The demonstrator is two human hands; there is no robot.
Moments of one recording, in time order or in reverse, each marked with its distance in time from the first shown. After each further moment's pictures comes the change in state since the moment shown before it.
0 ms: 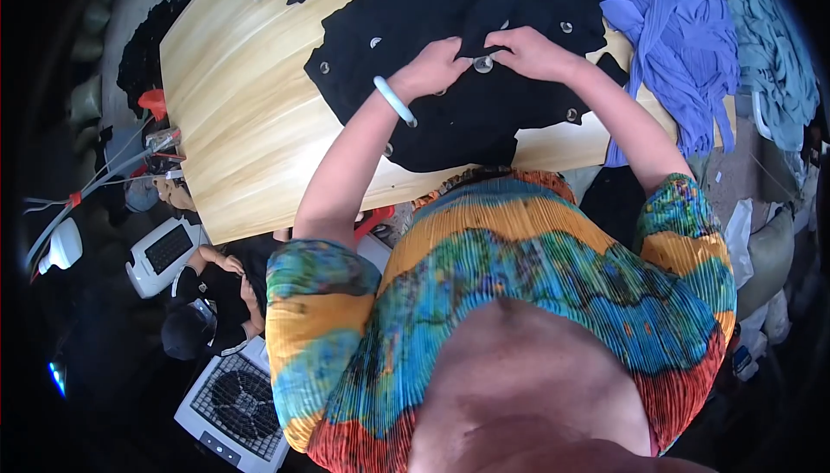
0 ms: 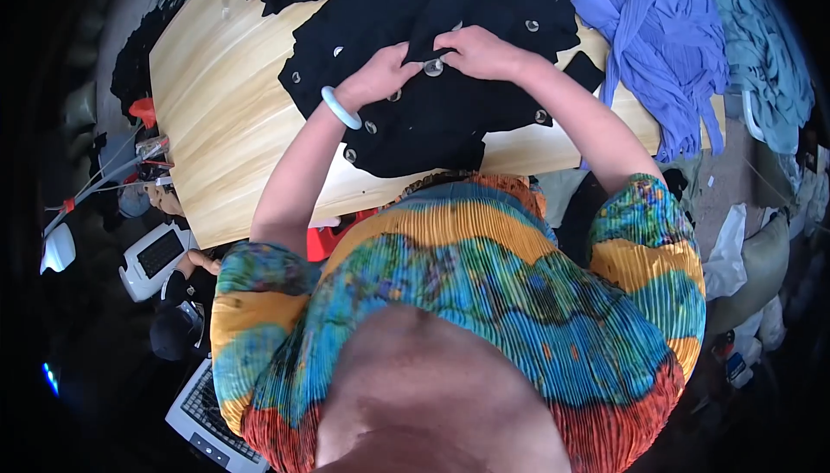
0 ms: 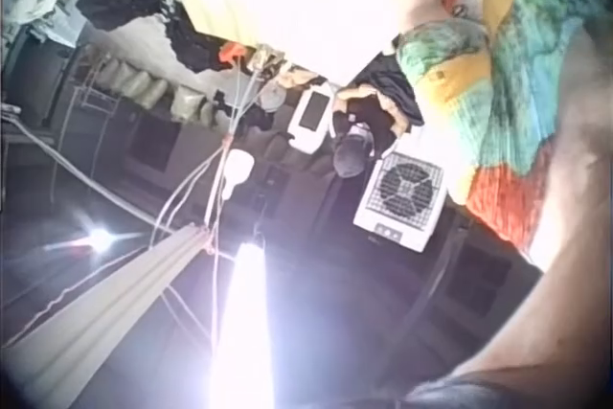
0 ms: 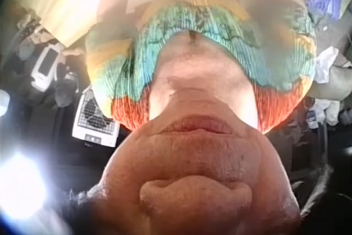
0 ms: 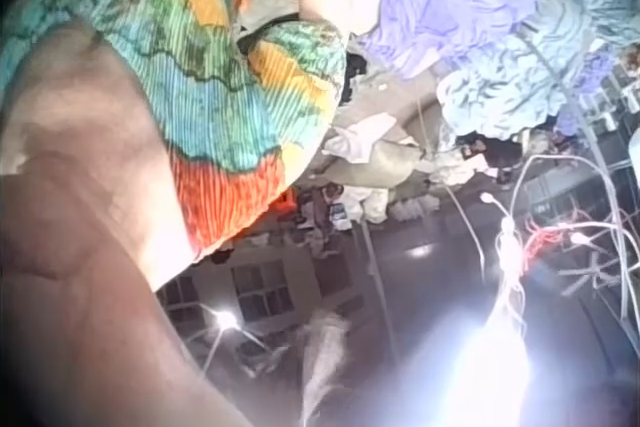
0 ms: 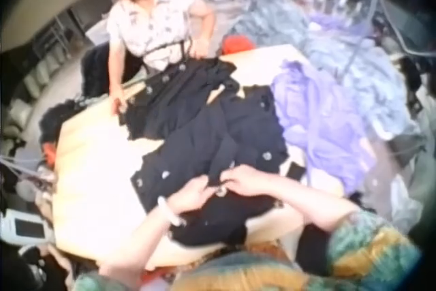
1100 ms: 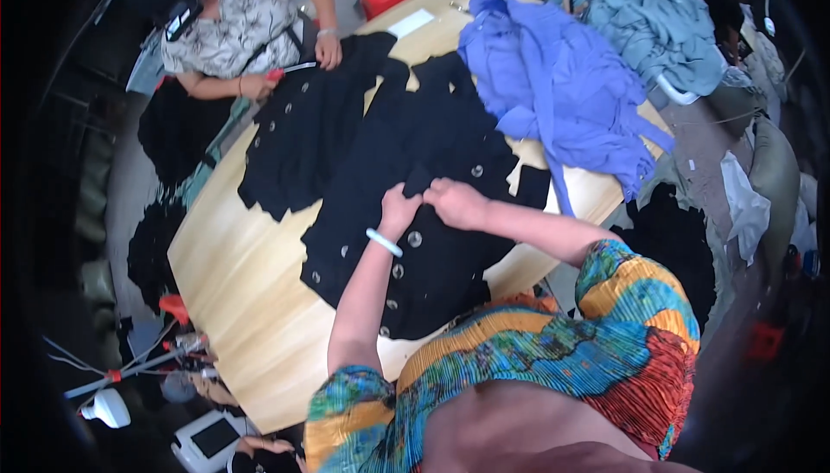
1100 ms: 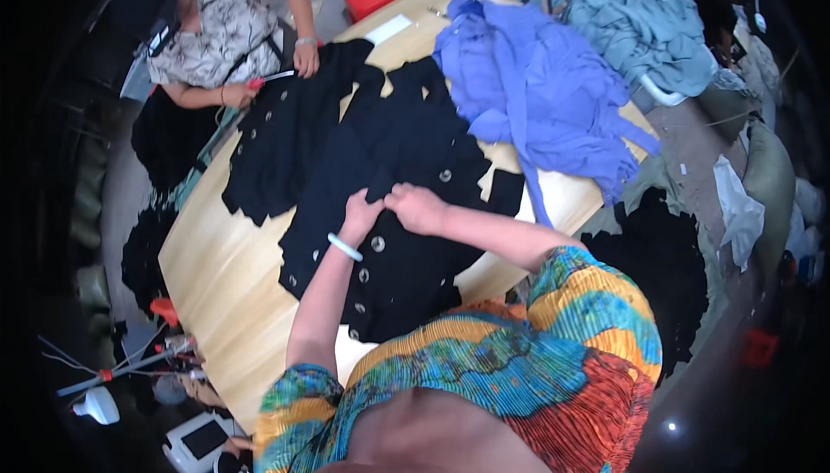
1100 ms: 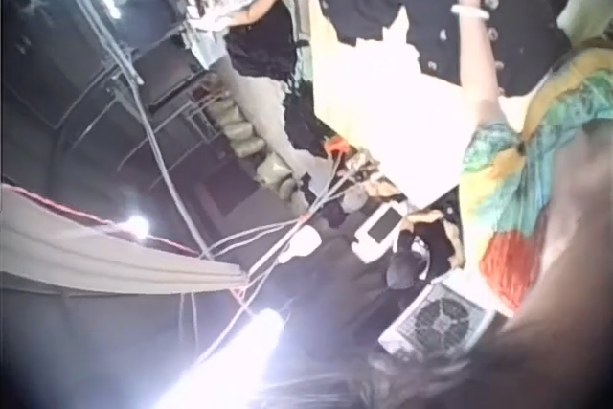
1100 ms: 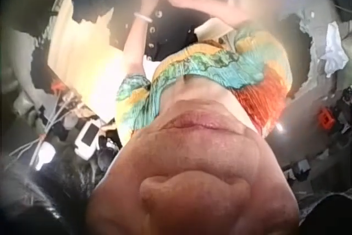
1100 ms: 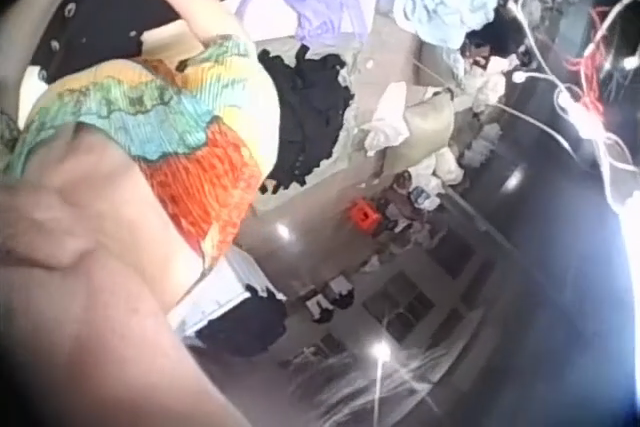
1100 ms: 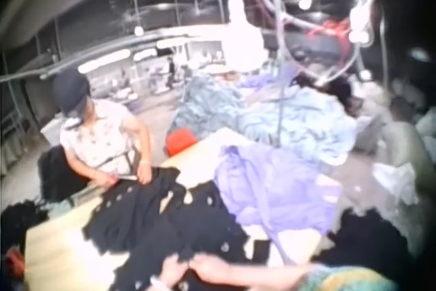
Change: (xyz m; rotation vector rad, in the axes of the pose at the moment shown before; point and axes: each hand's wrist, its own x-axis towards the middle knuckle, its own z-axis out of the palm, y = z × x) left_hand 0.100 0.006 0.013 0.029 0.257 -0.134; right_hand -0.014 0.021 -0.003 -0.374 0.521 -0.002
